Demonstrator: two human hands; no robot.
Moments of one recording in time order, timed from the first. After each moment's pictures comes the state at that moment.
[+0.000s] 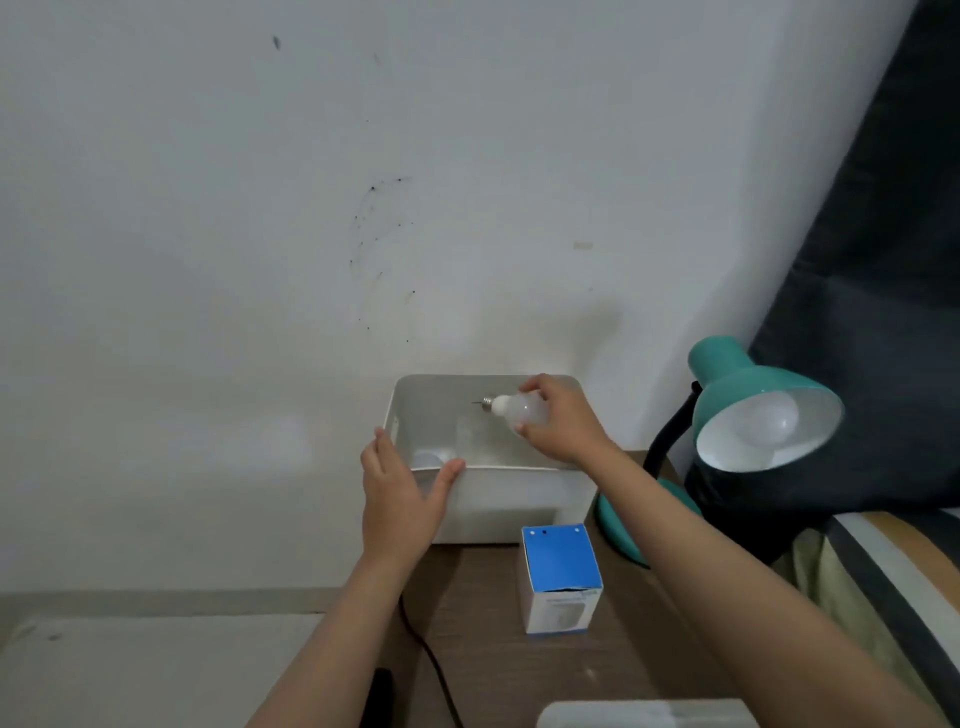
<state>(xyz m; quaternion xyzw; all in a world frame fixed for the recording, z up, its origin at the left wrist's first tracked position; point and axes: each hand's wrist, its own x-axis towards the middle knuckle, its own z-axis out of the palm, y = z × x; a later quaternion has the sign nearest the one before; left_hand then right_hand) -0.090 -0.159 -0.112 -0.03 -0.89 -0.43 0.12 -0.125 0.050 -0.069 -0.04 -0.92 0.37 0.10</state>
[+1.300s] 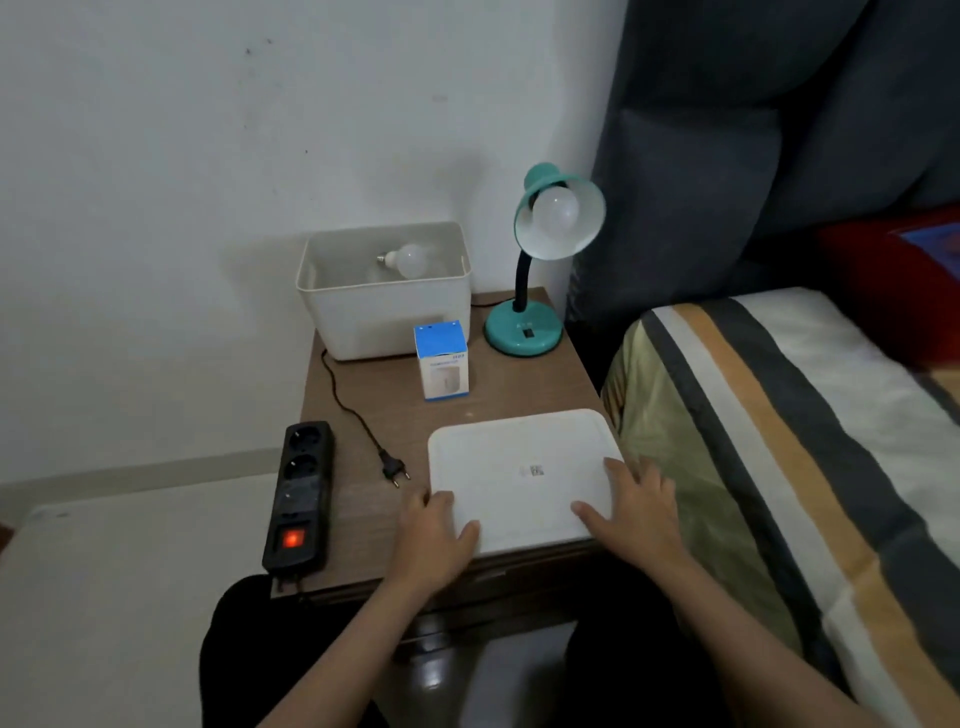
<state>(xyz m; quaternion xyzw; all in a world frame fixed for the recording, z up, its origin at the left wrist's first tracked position) 0.212 -0.128 -0.179 -0.11 -0.92 -0.34 -0.16 0.286 0.108 -0.189 -0.28 -0.94 0.18 0.01</state>
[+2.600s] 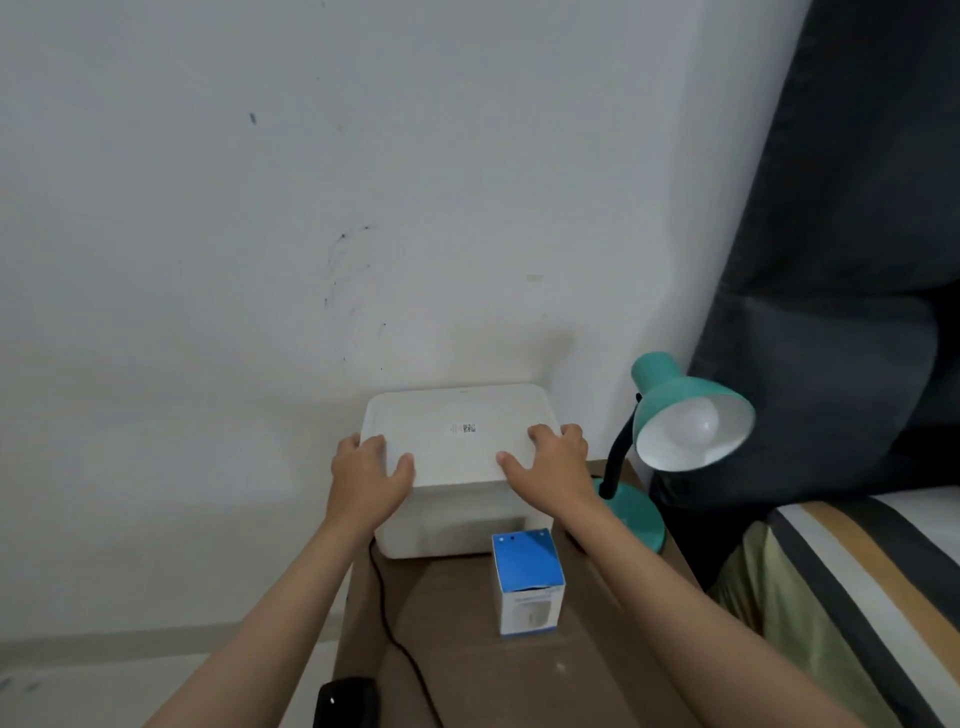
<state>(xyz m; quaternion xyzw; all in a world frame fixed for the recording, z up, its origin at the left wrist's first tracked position) -0.102 -0.169 -0.058 -0.06 -0.92 -0.39 0.05 -0.048 0.035 -0.053 -0.17 -0.93 0.32 0.09</state>
